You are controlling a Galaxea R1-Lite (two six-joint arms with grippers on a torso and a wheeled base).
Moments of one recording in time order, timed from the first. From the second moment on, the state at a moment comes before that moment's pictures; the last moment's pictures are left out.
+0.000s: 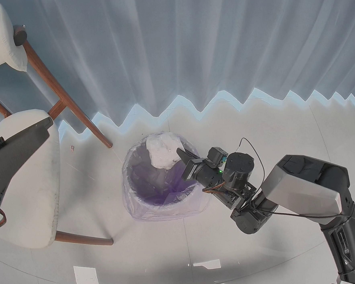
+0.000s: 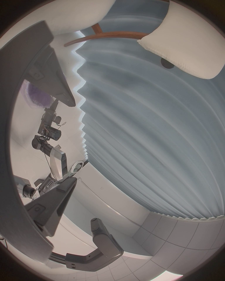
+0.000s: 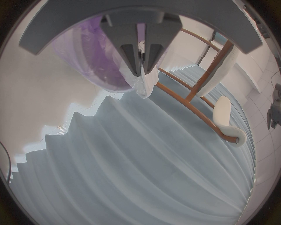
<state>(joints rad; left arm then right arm) -0.38 1.00 -0.63 -0.61 -0.57 -0.33 0.49 2.52 -1.27 -1.43 0.04 0.45</state>
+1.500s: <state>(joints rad) -0.35 1.01 -0.63 -0.60 -0.56 -0.33 0.50 2.56 -1.20 -1.55 0.05 0.39</state>
